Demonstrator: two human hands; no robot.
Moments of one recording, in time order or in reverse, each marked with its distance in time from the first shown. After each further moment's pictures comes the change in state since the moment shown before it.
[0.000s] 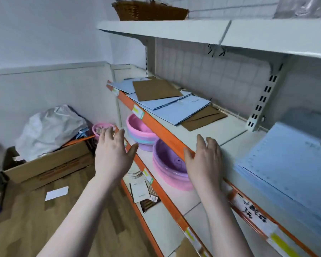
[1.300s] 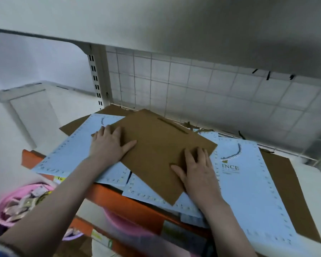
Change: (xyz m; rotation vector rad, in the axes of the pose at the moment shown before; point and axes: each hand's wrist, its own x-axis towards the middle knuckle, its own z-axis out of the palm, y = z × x) left_hand 0.503 -0.076 0.254 0.068 -0.572 0.538; right_hand 0.297 -0.143 0.244 -0.297 -0.299 0.394
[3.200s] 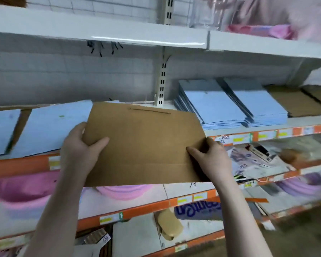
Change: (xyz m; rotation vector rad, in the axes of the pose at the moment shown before) left_hand -0.287 0.179 -0.039 -1.011 0.075 0.266; right_hand -0.340 0.161 -0.094 0.335 0.541 0.768
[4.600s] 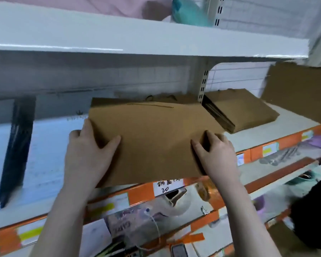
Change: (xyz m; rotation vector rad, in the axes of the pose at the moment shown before) left_hand -0.082 0.322 0.636 0.277 -0.158 0.163; right_hand 0.438 0.448 -0.301 -0.248 0.235 -0.033
